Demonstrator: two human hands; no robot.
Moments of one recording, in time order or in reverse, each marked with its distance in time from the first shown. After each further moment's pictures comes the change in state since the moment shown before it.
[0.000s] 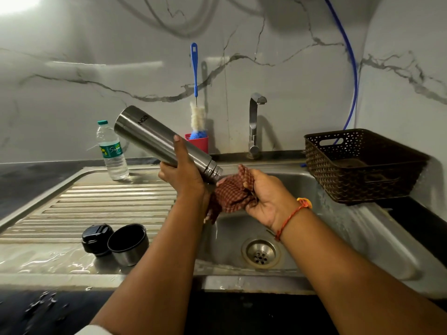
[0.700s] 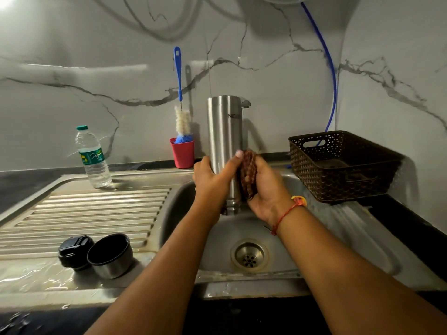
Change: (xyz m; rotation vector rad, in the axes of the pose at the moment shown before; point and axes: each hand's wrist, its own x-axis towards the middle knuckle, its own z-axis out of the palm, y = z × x) left_hand -0.050 -0.025 0.010 0.590 -0.575 0.126; right_hand 0.008 -0.016 -0.018 -0.060 -0.112 -0.277
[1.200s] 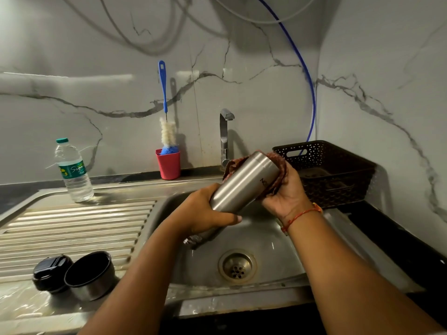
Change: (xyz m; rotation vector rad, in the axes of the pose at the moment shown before) left_hand 0.002 0.008 -0.031 0.761 -0.567 0.136; right_hand 0.007 -0.047 -0.058 0.321 0.002 0.033
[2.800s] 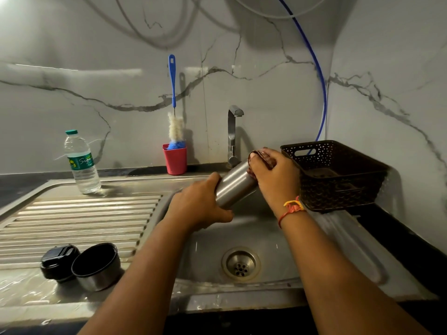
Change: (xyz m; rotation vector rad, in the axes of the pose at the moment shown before) left_hand 0.001 0.005 -0.007 0.362 0.116 -0.077; right_hand -0.004 0.020 0.030 -1.297 0.304 -0.806
